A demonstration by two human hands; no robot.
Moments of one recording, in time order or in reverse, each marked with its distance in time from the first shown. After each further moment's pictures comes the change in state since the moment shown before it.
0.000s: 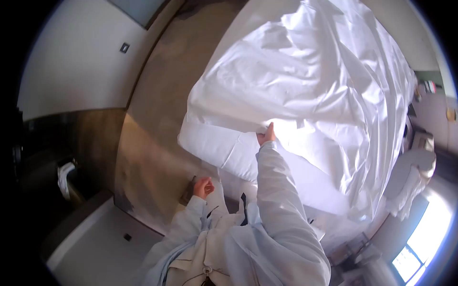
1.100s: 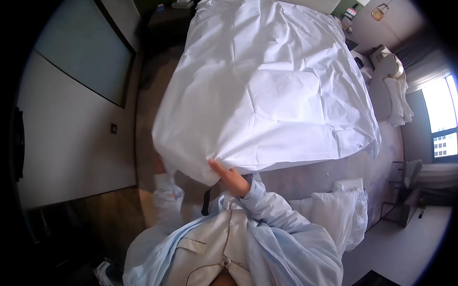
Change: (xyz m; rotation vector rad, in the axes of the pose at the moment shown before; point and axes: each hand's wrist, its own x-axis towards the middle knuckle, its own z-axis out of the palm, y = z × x) left_hand 0.020 0.360 -0.078 0.028 -0.780 0.511; right_hand -0.406 0.177 0.140 -0.649 -0.435 -0.177
